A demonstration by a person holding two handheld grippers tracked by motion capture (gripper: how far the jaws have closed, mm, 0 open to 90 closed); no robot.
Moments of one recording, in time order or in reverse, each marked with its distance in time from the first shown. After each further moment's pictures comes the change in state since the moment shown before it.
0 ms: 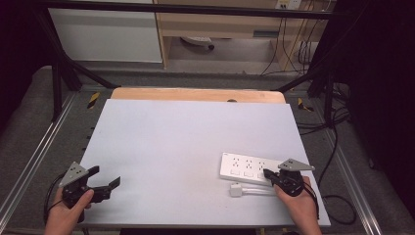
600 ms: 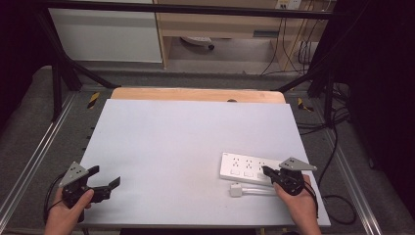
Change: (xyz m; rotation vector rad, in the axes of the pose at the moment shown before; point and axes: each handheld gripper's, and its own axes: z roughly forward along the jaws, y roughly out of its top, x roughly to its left) left arm 0.000 0.000 0.000 -0.001 0.002 0.003; right arm 0.002 0.006 -0.003 -0.070 0.014 -0.010
